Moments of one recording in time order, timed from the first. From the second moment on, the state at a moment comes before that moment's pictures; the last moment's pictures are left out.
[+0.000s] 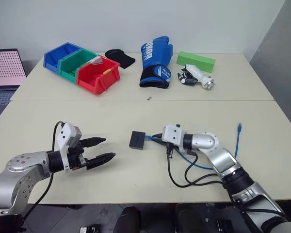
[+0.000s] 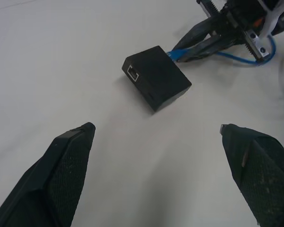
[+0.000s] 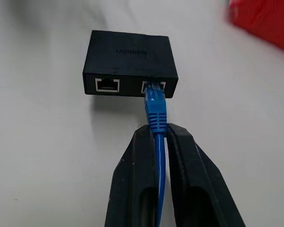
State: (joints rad) left arm -0.02 0.83 0.31 -0.27 -0.77 0.75 -0.99; right arm -0.55 -0.40 0.39 0.12 -0.05 -0.07 0.88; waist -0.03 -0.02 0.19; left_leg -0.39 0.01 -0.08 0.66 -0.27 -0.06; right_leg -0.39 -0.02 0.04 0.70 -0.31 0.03
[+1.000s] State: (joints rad) left arm -0.13 0.64 0.31 -0.30 -1.17 1.04 -0.77; right arm -0.68 -0.47 0.37 0.07 0.02 -0.35 1.07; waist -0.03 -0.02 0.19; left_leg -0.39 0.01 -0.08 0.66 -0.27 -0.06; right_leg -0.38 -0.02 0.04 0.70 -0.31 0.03
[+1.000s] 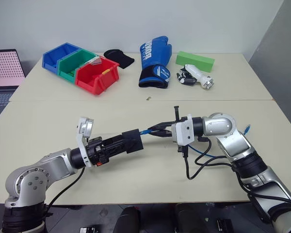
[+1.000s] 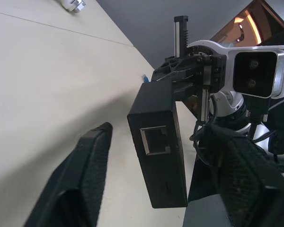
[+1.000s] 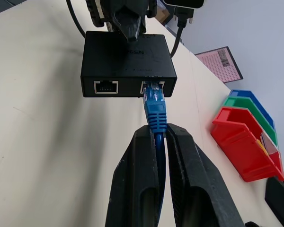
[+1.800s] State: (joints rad) left arm -0.14 0.75 0.22 -0.30 -1.02 0.98 -0.89; right arm -0.69 -0.54 0.39 0.03 0.03 -0.47 1.11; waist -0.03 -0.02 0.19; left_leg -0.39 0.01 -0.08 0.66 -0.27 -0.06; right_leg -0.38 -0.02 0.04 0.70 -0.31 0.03
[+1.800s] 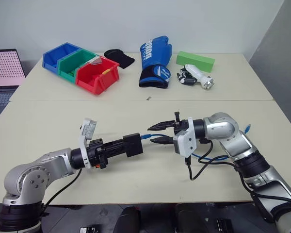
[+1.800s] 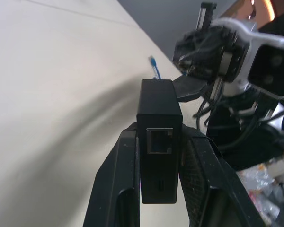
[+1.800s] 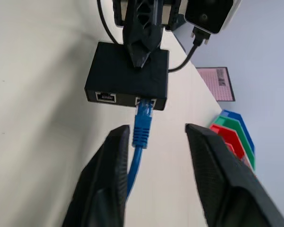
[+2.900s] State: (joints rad) left arm -0.28 0.78 0.07 -0.15 -0.76 0.60 -1.32; right arm -0.54 -0.42 0.25 -0.31 0.73 0.85 0.85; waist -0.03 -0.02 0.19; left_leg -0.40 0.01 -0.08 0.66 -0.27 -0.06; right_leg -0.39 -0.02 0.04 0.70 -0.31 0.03
